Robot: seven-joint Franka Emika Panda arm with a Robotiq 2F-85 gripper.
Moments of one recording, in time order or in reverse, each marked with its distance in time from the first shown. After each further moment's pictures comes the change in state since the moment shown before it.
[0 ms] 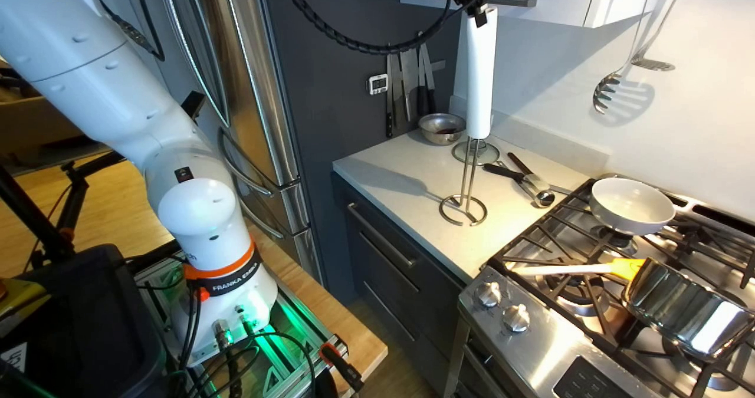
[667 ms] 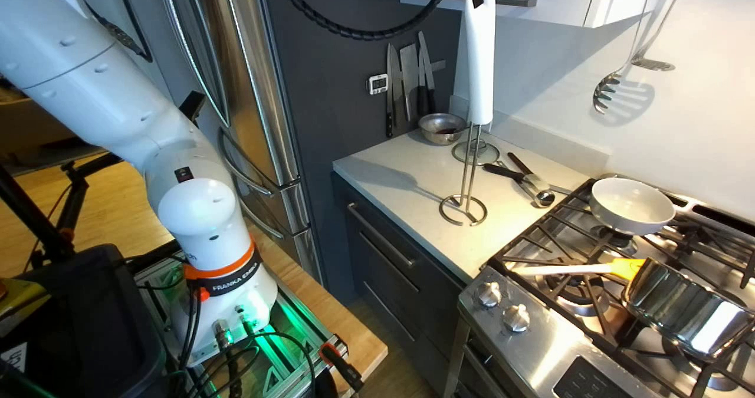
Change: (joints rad) arm 0.000 -0.057 0.020 0.000 -0.042 0.000 0.020
